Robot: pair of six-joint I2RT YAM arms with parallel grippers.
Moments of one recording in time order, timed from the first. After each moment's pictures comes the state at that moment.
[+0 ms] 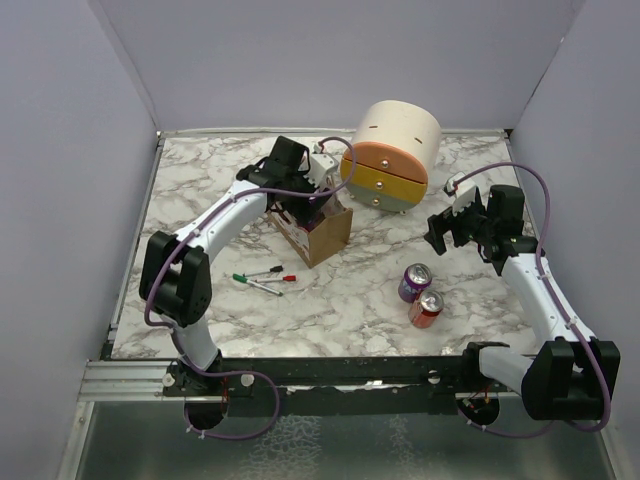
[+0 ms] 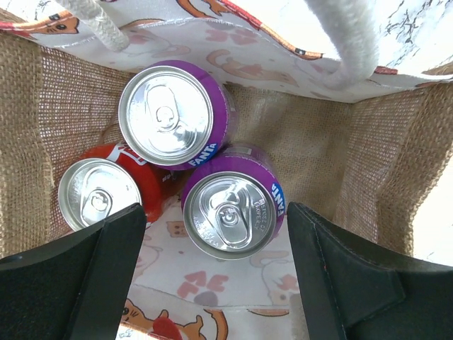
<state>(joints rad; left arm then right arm) -0.48 1.75 1.48 -0.62 0.15 0.32 -0.02 1.13 0.79 -0.30 -0.46 -0.45</state>
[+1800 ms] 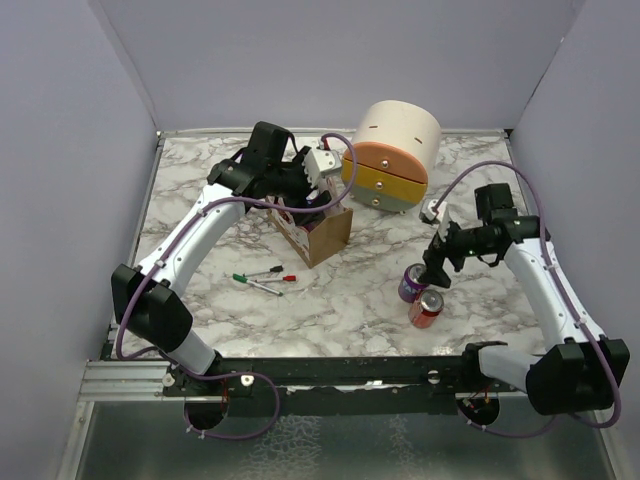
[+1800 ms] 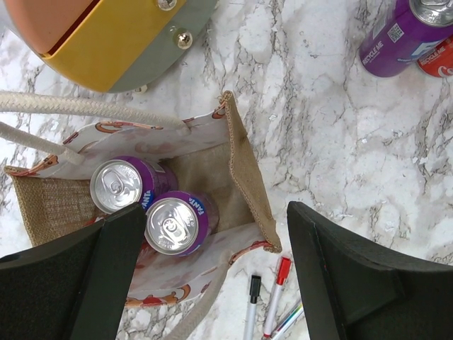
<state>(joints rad) -0.48 1.57 1.56 -0.75 0.56 0.57 0.04 1.16 1.02 -1.00 -0.75 -0.88</state>
